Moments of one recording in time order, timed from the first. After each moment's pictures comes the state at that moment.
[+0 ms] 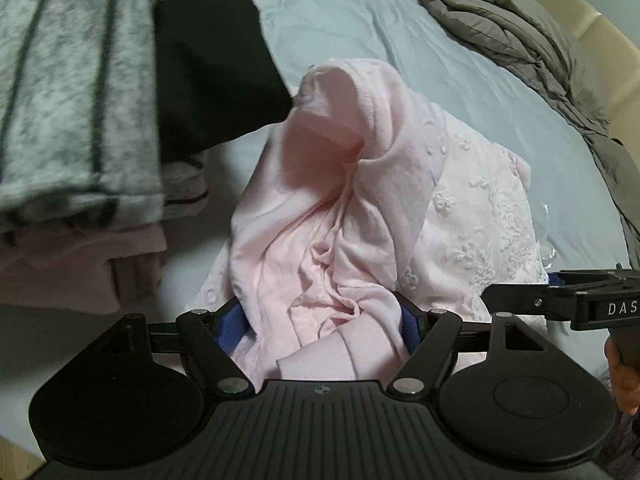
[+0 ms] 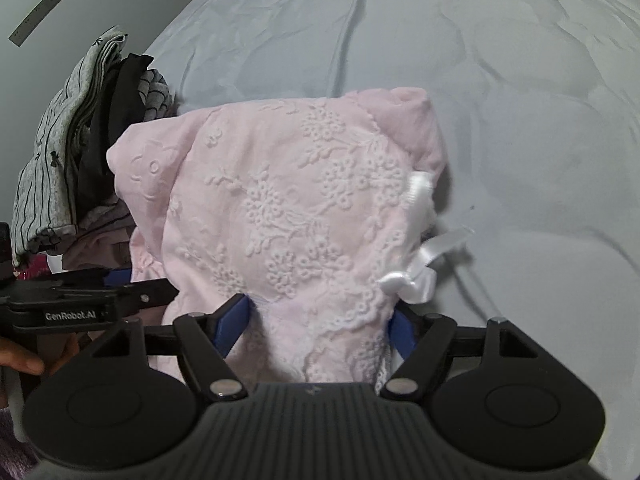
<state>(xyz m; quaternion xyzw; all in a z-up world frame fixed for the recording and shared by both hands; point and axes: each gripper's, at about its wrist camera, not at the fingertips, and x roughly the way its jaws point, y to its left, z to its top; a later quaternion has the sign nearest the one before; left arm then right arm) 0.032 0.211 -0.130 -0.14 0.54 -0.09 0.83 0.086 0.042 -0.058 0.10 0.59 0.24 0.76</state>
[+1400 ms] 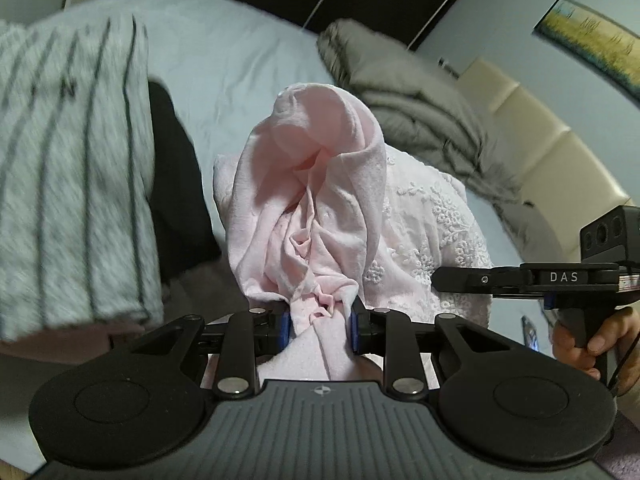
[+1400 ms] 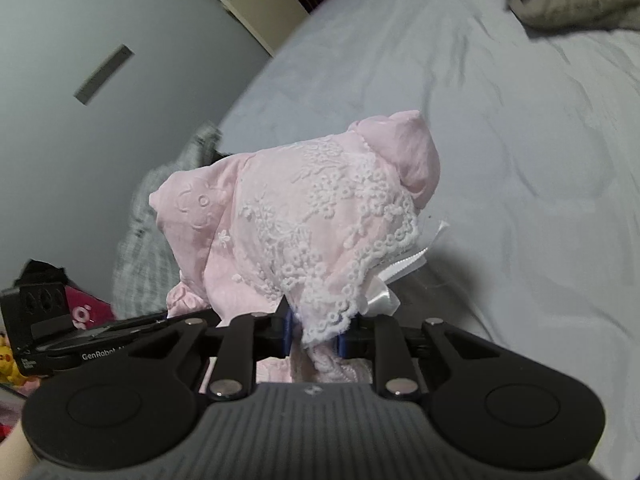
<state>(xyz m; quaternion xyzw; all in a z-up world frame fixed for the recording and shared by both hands) 0.005 0.243 -0.042 -0.21 0.40 -0.17 0.88 0.088 0.028 0.048 0.18 0.49 0.31 0.79</state>
